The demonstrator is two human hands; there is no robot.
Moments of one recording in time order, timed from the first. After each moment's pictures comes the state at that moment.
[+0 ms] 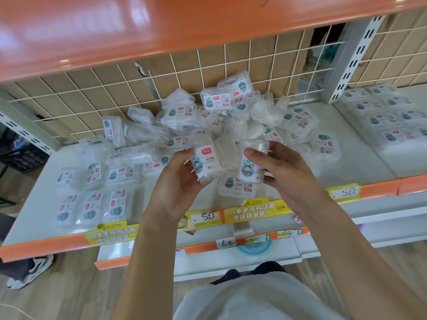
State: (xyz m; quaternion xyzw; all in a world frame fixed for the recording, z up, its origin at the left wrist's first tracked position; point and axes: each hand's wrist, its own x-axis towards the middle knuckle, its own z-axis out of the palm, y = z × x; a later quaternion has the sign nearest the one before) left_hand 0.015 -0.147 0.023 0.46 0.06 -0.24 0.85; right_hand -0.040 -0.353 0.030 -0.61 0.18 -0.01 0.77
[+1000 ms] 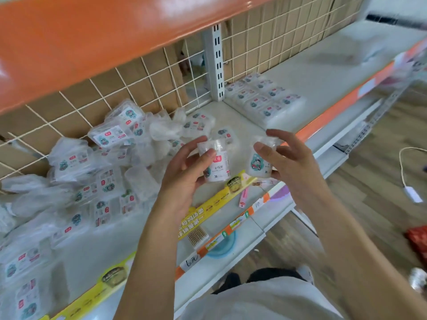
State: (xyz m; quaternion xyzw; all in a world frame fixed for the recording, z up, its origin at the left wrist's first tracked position) left_hand -0.012 -0.303 0.034 0.60 -0.17 -0.33 0.71; right_hand -0.155 -0.454 0.040 -0.60 0.35 -0.26 0.67
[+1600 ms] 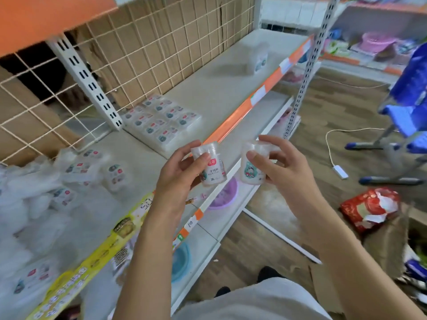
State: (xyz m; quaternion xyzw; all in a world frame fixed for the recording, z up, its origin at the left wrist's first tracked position) left_hand -0.140 -0.506 0.035 0.59 -0.23 -0.41 0.66; right_hand -0.321 -0.612 0.043 -0.58 0.40 -0.33 0.63
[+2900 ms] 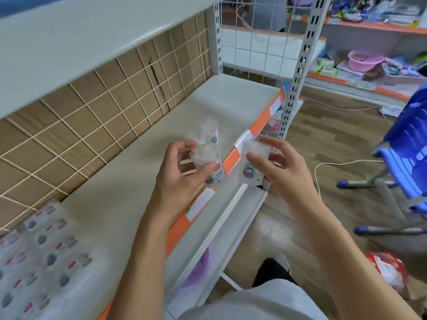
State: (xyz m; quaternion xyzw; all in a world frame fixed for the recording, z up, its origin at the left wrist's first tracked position) left_hand -0.105 -0.930 0.046 0.66 -0.35 -0.30 0.59; right_hand -0.290 -1.035 0.040 -0.59 0.42 -0.35 0.60
